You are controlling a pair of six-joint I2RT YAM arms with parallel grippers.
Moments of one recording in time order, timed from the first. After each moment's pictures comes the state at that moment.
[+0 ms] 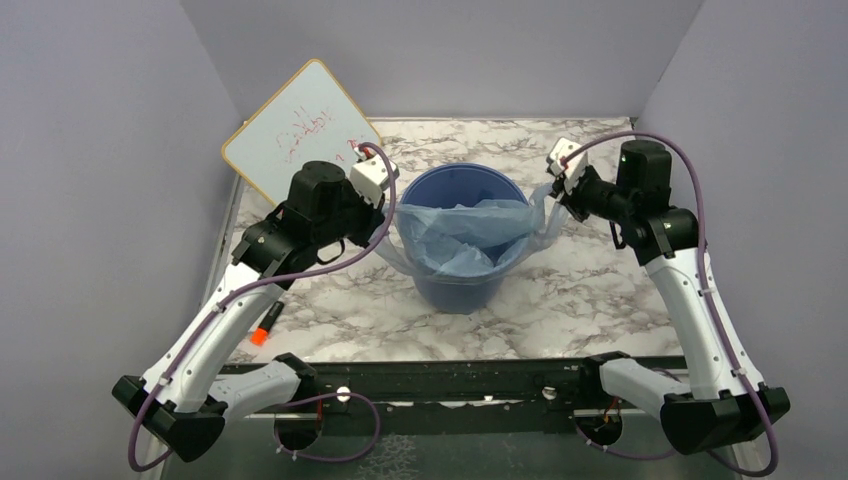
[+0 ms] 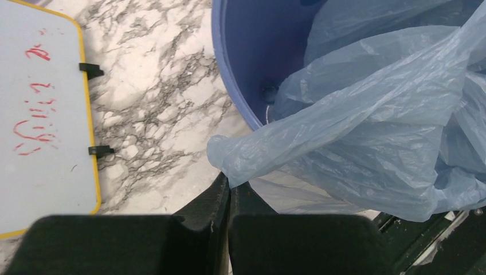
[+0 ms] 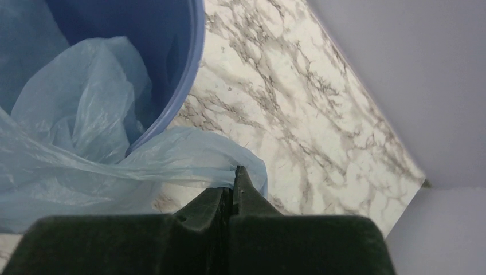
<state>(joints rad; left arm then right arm) -0.58 1.05 1.25 -0.71 0.13 0.10 0.17 1.08 1.24 -0.67 -0.47 -0.73</state>
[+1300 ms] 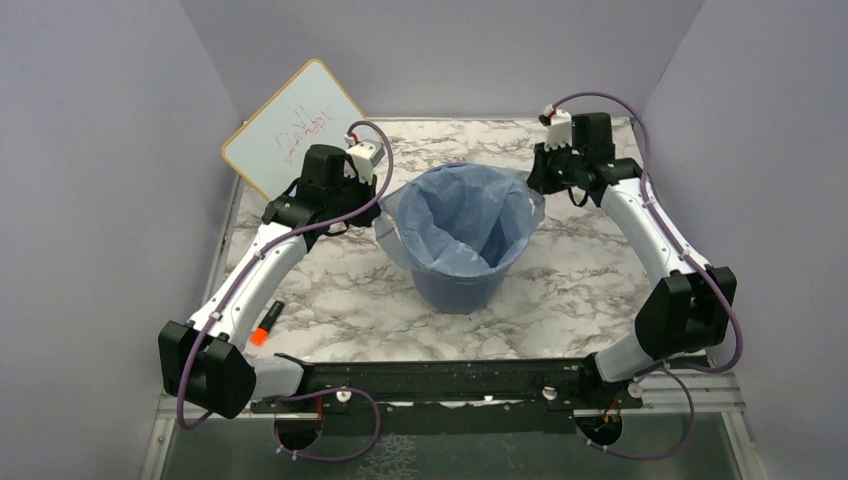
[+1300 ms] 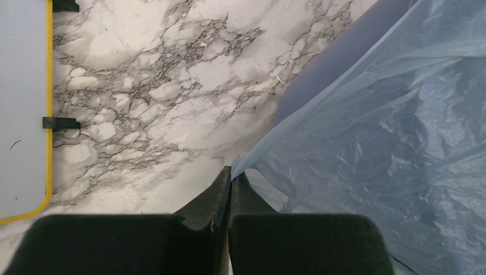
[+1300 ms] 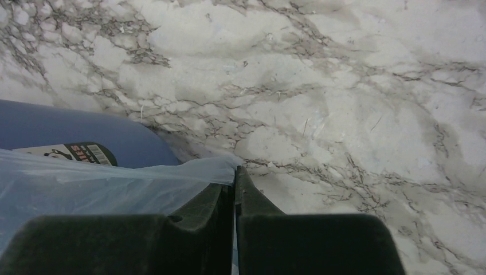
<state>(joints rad) -0.35 1.28 1.16 -0.54 0.26 -0.04 0.17 1.54 1.37 -0.56 -0.28 -0.07</state>
